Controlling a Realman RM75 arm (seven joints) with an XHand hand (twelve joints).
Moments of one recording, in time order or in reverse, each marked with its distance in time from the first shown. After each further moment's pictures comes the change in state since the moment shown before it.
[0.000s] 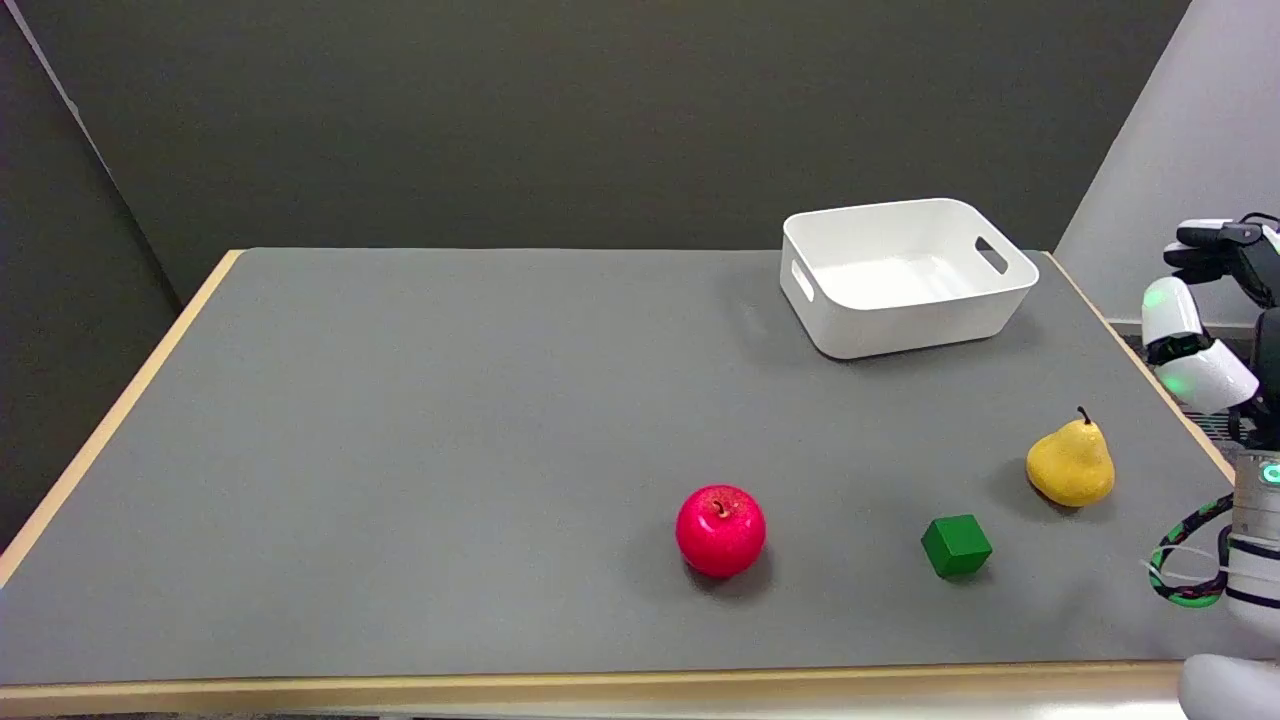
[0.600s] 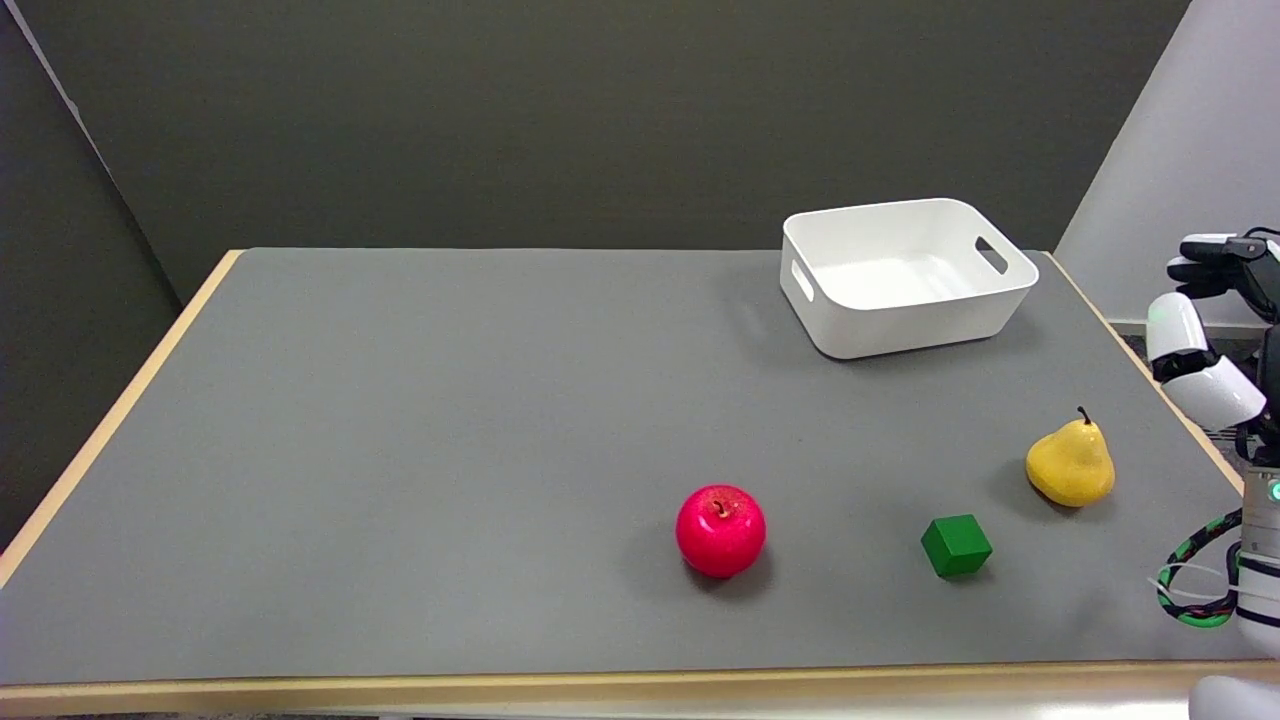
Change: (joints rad) arm -0.042 -0.005 0.000 0.013 0.002 0.022 -0.002
